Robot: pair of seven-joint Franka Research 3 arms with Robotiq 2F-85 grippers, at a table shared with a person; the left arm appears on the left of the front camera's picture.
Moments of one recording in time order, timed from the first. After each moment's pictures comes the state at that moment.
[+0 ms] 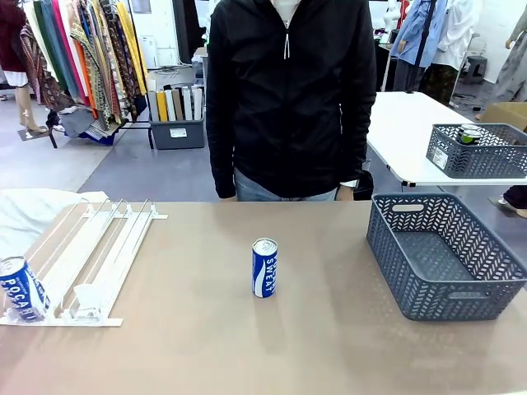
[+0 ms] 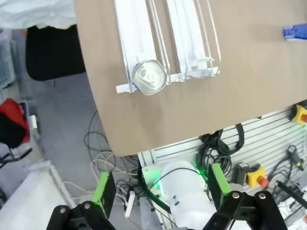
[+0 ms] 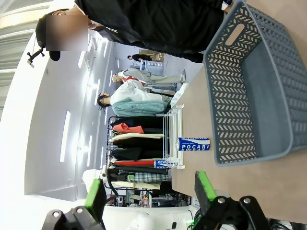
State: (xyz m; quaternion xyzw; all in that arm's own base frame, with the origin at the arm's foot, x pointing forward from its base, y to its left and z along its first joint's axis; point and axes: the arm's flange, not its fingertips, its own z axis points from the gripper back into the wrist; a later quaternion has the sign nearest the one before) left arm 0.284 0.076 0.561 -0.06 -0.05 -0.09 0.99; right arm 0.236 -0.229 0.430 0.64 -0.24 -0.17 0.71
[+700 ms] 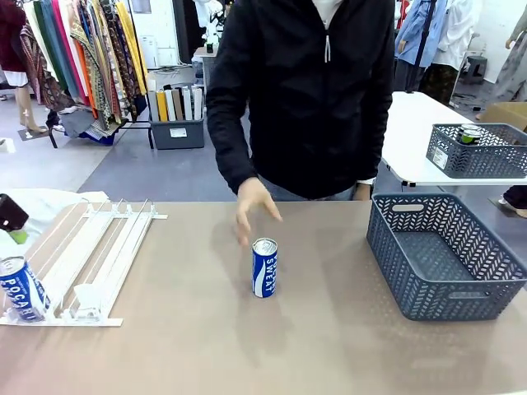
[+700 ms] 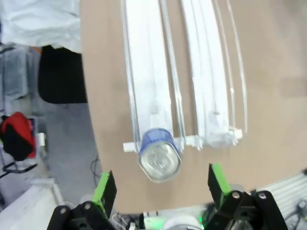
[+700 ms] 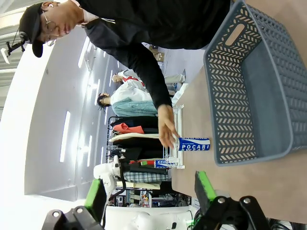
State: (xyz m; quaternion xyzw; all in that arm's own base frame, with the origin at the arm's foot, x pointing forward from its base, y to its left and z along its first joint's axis) left arm 0.349 0.049 0.487 -0.01 -0.13 -0.03 0.99; right arm 0.236 -0.229 0.430 0.64 -0.24 -0.17 0.71
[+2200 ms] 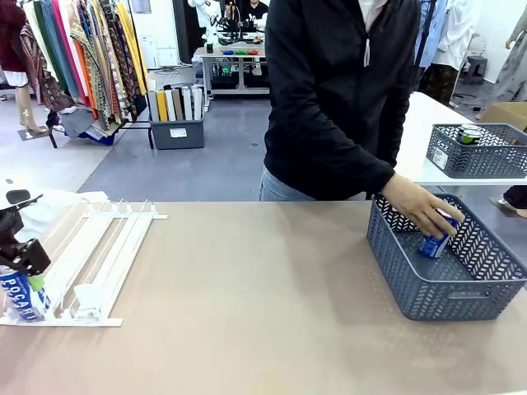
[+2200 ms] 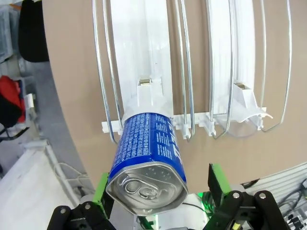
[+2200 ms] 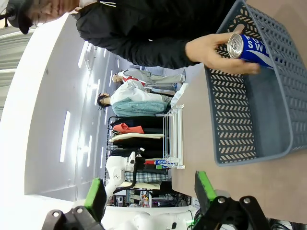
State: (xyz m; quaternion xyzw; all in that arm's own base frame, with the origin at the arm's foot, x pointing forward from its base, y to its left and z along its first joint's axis) left arm 0.366 0.035 0.400 -0.01 0.02 -0.03 1.00; right arm 0.236 -0.229 0.430 0.64 -0.24 -0.17 0.71
